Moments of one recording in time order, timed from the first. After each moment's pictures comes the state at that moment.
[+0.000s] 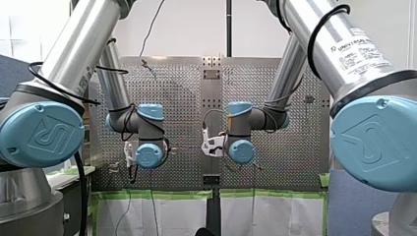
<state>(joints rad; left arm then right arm) -0.55 -1.99 -2.39 -1.89 -2.15 -1.63 2.37 -1.00 2.02 -1.04 1.83 1.47</state>
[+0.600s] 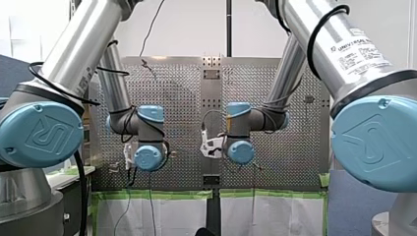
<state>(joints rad) -0.56 -2.02 -2.40 -1.92 -2.15 -1.62 2.38 -0.99 2.01 -1.03 1.83 1.47</state>
